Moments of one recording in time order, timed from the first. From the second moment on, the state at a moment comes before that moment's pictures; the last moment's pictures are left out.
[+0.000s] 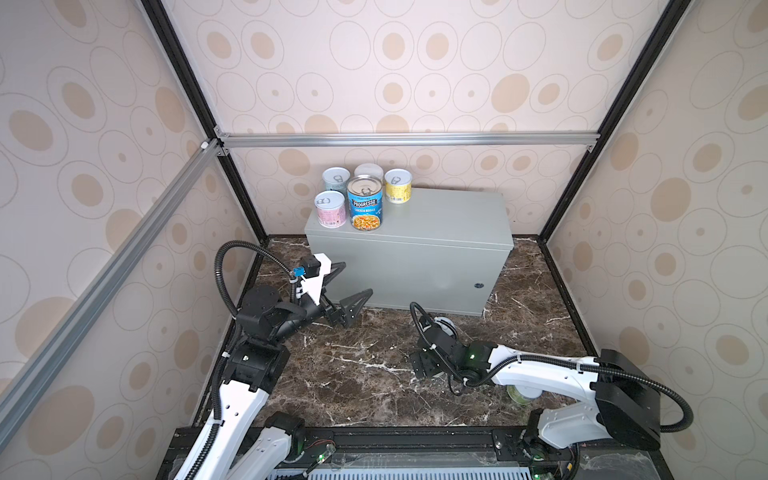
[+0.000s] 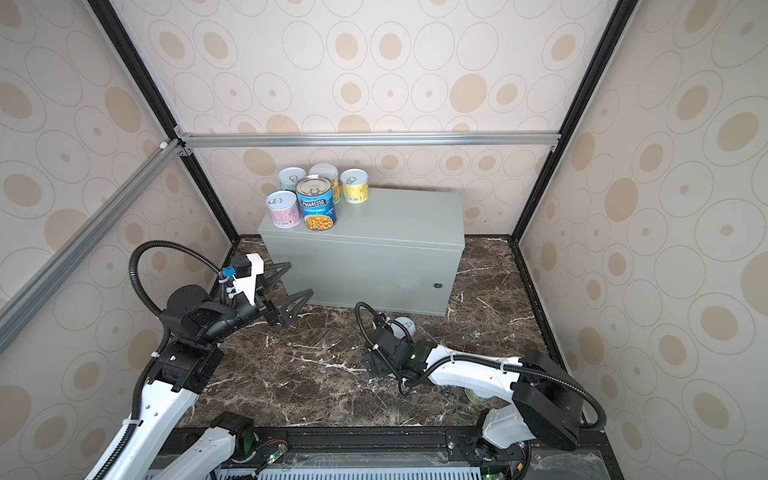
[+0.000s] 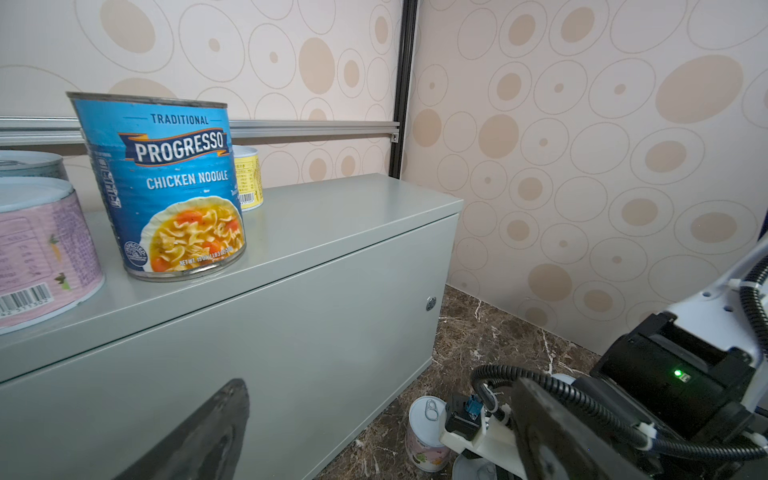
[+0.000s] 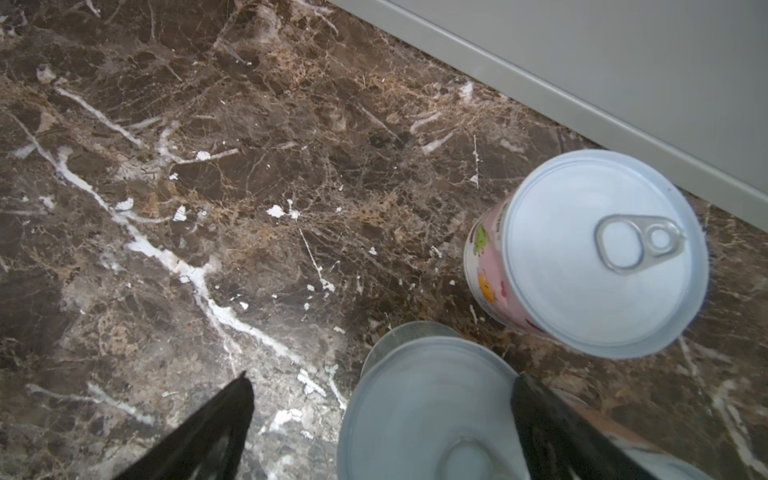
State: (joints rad) left arm -0.27 0.76 0.85 -0.04 0.63 -0.09; right arm 1.02 1.40 0.78 -0.38 0.30 0.53
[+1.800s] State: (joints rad) left arm -0.45 0.88 0.94 -0.57 0.62 0.04; right arm 1.01 1.43 0.78 -0.43 0.11 0.43
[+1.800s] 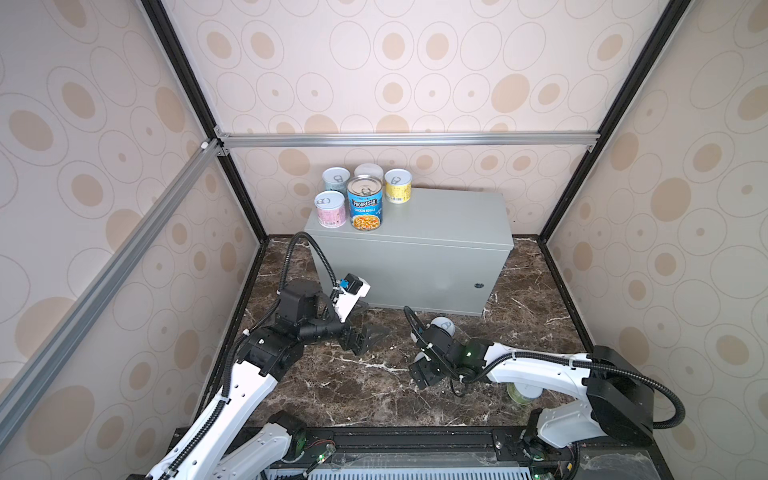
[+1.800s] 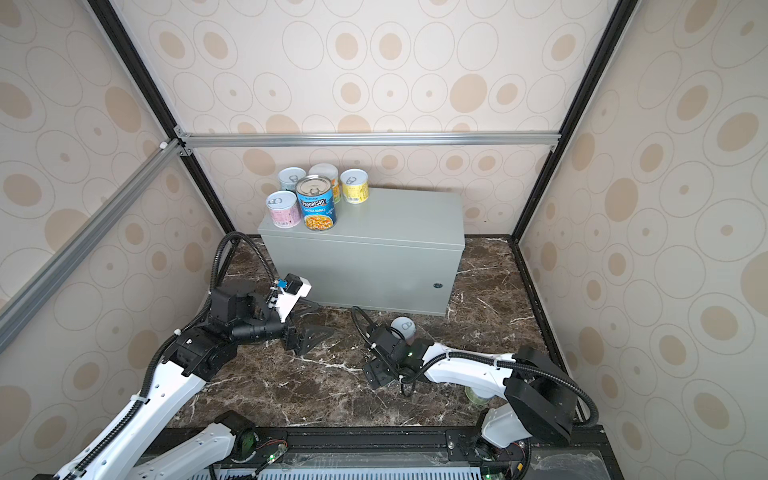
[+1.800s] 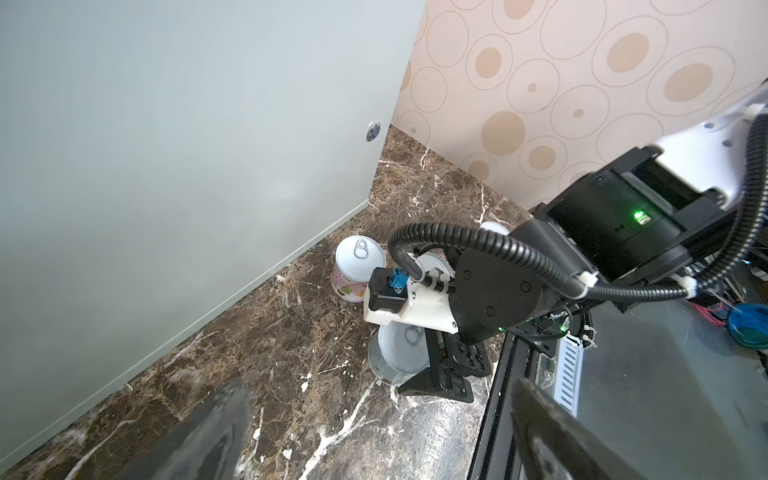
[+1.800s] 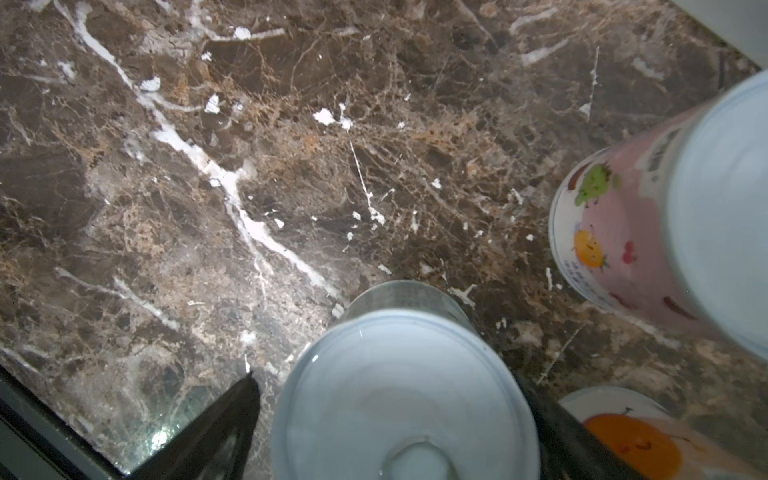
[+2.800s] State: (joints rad) left arm -0.46 0.82 0.94 -0.47 0.36 0.07; right arm 1.02 1.21 0.85 -0.55 0.15 0.30
